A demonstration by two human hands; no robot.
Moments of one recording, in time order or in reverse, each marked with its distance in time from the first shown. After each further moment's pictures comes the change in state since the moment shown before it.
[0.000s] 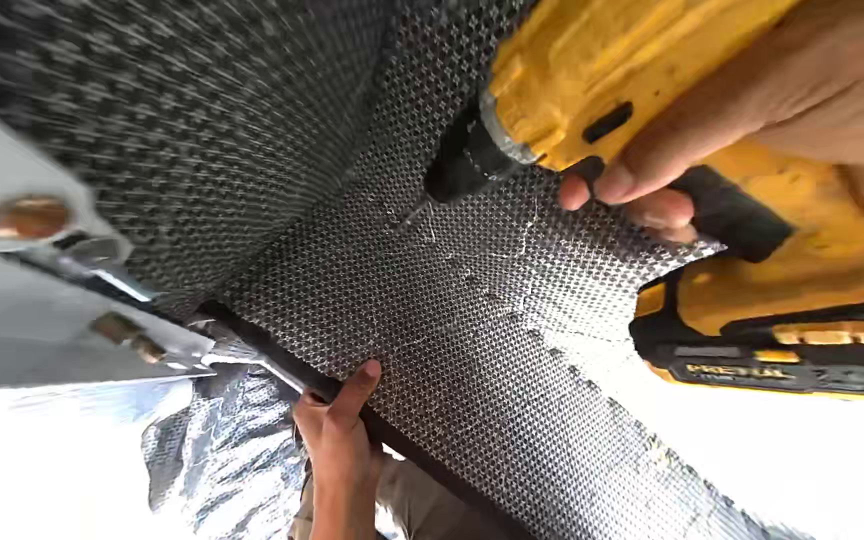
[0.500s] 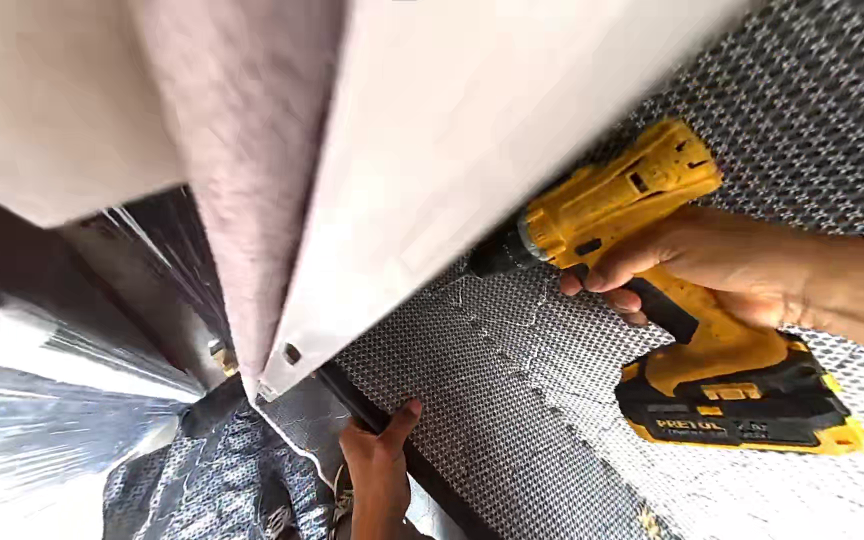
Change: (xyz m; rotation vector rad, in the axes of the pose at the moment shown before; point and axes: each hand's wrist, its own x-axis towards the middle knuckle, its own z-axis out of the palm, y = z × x) left_hand 0.006 0.008 -0.003 0.025 -0.022 -0.049; right_hand -0.023 -0.023 0.071 0.328 0.522 0.049
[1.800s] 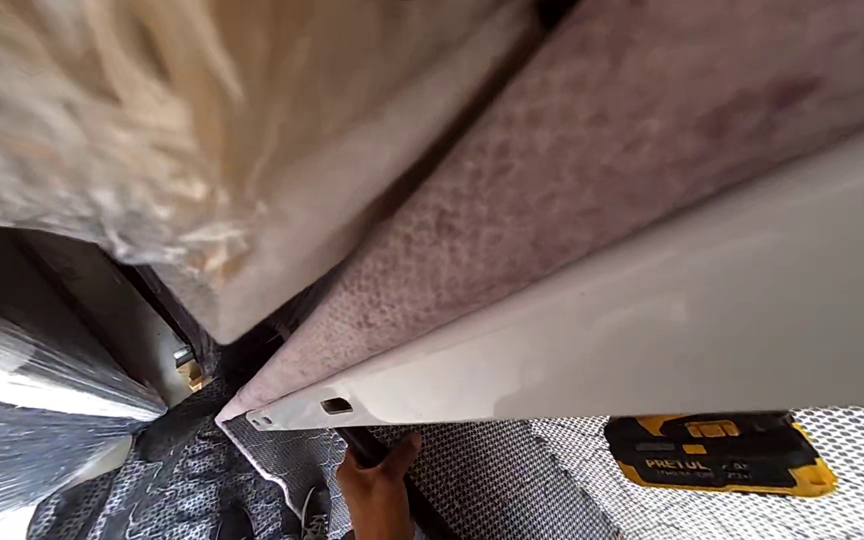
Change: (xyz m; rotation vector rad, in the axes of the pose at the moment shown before) left_hand -0.009 0.008 0.009 -0.036 0.113 -0.081; right_hand -0.016 -0.038 0.023 -0.067 0.038 0.221
